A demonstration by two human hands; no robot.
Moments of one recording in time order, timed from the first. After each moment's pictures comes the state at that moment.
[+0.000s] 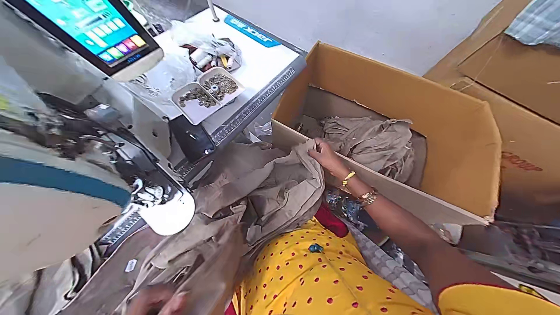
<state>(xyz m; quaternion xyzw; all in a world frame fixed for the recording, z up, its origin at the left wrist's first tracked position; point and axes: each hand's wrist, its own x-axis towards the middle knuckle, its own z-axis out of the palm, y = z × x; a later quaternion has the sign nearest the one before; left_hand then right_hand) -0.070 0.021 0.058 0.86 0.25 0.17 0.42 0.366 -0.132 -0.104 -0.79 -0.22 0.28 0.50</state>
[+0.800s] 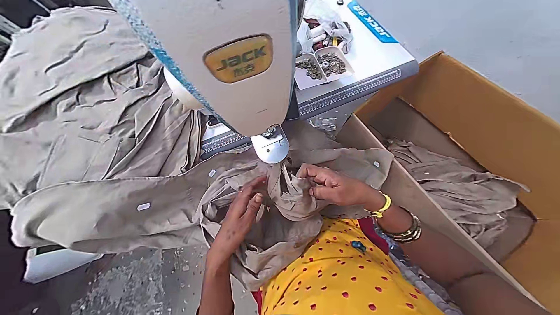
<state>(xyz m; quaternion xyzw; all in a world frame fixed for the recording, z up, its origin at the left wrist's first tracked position) -0.060 0.015 -0.014 0.75 0.35 0.21 0.52 0.217 -0.051 0.016 -0.35 -0.61 0.59 0.40</state>
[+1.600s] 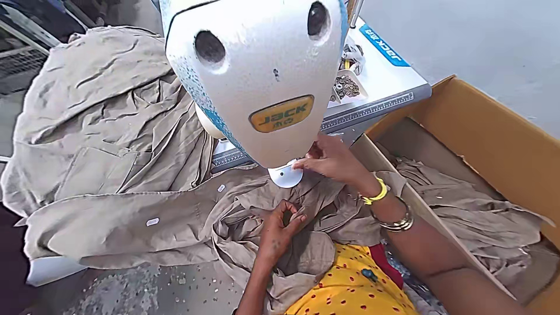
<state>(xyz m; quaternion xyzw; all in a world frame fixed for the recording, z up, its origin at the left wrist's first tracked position) -0.004 -0.003 -0.051 0.67 0.45 0.21 0.56 0.223 0.036 0.048 -0.54 -0.64 0.31 0.45</state>
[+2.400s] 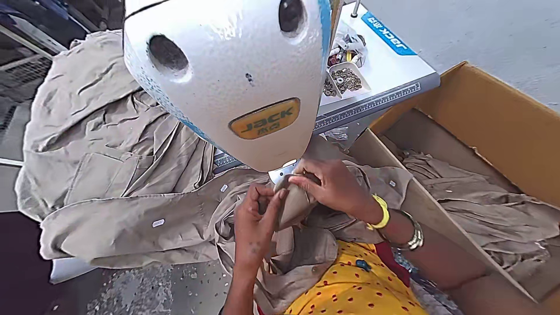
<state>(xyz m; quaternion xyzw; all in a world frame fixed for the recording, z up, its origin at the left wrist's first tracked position) -0.005 0.020 0.033 0.68 0.42 0.41 0.45 0.195 0.000 0.039 -0.56 -0.68 0.21 0.42</state>
